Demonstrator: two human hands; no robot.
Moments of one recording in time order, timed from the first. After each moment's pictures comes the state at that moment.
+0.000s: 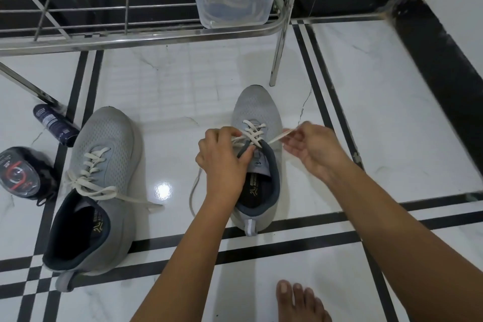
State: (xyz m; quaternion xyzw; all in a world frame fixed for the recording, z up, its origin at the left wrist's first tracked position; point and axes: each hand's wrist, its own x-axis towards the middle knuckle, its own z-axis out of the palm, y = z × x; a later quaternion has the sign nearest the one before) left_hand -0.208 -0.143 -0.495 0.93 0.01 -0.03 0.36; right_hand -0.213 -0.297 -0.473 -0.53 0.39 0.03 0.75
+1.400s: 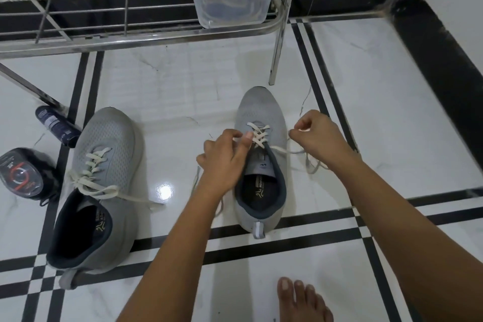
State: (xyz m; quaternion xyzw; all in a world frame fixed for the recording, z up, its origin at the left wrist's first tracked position) left_hand -0.199 -0.132 -0.494 0.91 -0.04 -0.18 0.37; right_hand -0.217 -0.309 -0.461 -0.90 0.25 0.09 0.36
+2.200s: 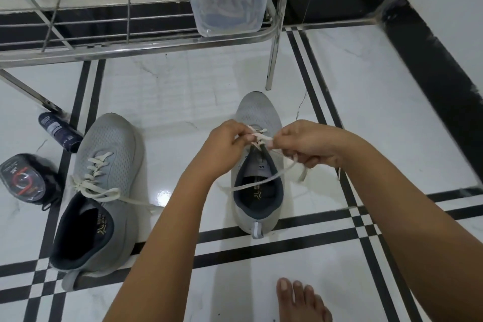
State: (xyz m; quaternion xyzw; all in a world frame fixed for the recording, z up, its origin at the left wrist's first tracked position) left_hand -0.176 -0.130 -0.459 0.88 -0.18 -0.20 0.40; right_hand -0.214 -0.298 -0.418 -0.78 0.20 0.34 0.48
